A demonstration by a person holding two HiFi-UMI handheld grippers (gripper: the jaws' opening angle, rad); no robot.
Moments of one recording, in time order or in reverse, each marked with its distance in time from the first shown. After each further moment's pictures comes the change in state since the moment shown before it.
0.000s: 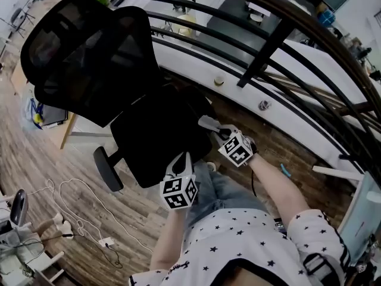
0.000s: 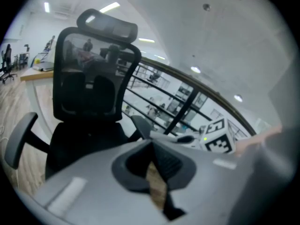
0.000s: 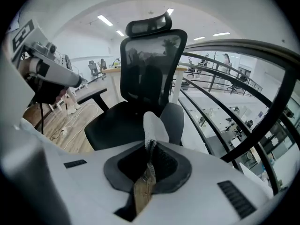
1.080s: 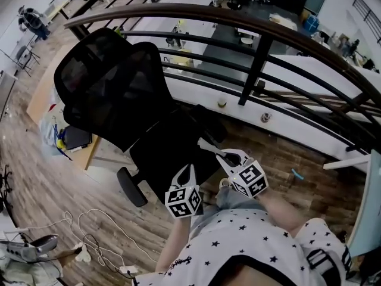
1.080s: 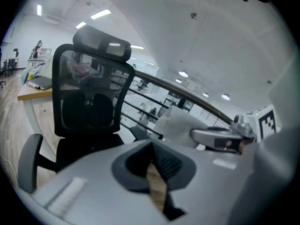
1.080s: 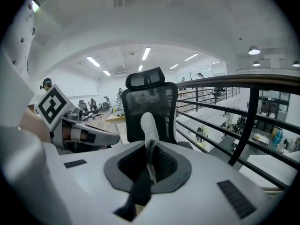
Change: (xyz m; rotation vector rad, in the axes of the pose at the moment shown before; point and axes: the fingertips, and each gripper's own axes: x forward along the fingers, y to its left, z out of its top) left arm -0.082 0.010 0.037 0.095 -0.072 -0.099; right arm -0.150 0.101 0.115 0.264 -0.417 -0.085
